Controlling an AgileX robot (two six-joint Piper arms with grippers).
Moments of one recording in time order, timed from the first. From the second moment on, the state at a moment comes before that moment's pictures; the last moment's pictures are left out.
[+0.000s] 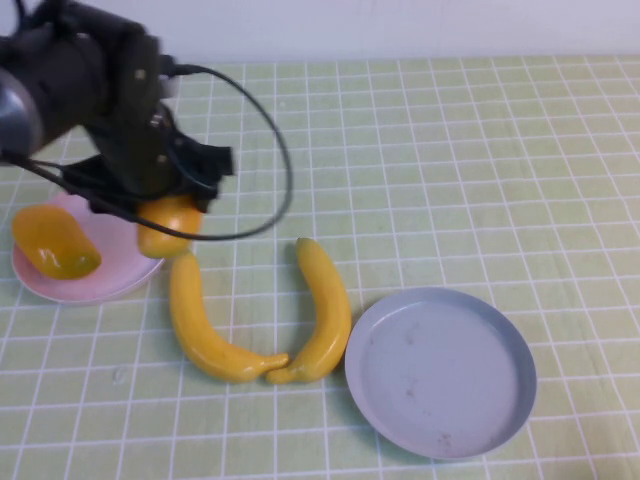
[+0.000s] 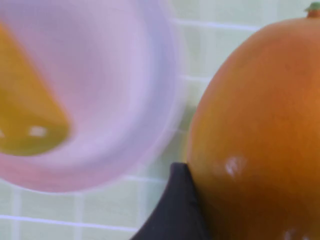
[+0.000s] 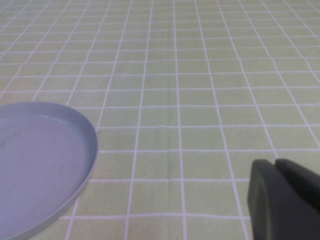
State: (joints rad) right arm 0.07 -0.01 0.02 0.11 0.35 -0.05; left arm -0.41 1.81 -1.55 0.17 1.02 -0.54
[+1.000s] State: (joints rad) right arm 0.07 -0.01 0.02 0.11 0.35 -0.05; left arm -0.22 2.01 -1.70 0.17 1.03 -0.39
